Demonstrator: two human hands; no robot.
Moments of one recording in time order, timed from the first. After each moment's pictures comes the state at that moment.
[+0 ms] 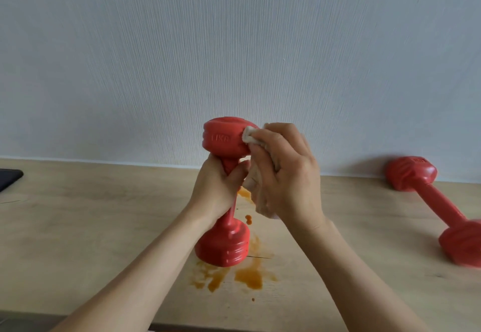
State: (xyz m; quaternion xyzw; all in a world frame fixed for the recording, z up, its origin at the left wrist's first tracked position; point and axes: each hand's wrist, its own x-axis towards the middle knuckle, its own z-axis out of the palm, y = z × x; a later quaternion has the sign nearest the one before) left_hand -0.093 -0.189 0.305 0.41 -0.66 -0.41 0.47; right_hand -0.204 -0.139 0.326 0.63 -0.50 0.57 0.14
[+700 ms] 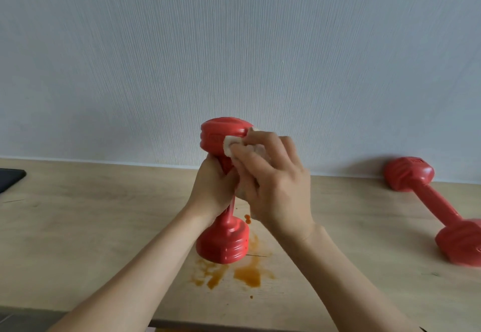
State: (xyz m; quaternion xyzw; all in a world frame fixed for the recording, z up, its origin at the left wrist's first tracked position) left_hand -0.094 -0.188 0.309 0.41 -0.67 -0.39 0.49; right_hand -0.189 -0.132 0.324 0.65 -0.49 0.51 0.26
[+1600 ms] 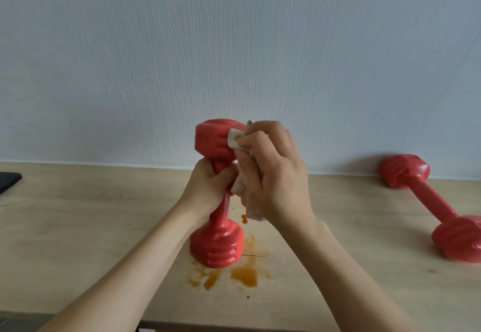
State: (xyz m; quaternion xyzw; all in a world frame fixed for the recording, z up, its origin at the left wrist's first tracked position) left_hand -0.090 -0.184 0.313 0.37 -0.62 -0.51 0.47; right_hand -0.196 -0.134 0.333 0.66 -0.47 0.56 0.17
